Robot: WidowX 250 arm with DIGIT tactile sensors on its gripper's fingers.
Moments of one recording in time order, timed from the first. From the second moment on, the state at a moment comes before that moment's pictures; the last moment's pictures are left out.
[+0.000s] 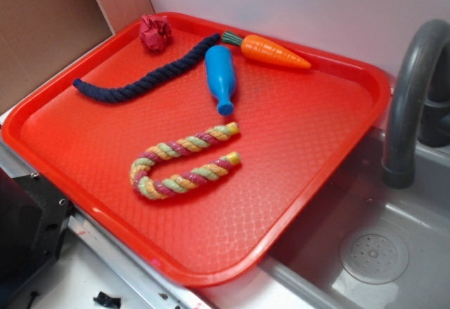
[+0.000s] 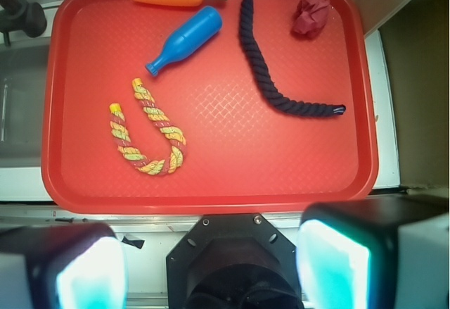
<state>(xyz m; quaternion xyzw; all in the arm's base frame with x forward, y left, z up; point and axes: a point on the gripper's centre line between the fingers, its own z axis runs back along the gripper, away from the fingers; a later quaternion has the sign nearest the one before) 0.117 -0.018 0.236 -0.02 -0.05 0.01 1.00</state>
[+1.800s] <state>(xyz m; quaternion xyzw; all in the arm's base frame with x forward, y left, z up) 0.283 0.116 0.088 0.08 -0.30 0.55 0.77</state>
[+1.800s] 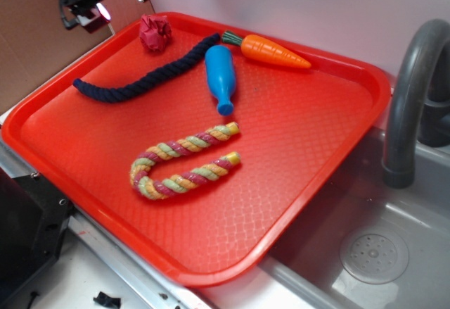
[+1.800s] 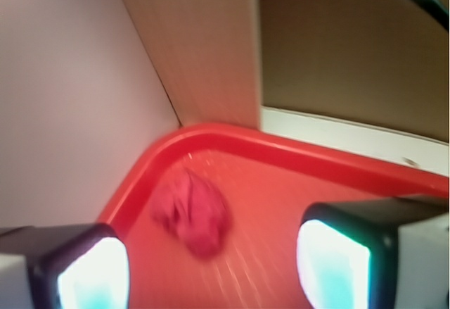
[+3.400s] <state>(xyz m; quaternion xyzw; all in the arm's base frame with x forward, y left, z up) 0.299 0.113 0.086 0.13 -0.24 0.52 0.81</state>
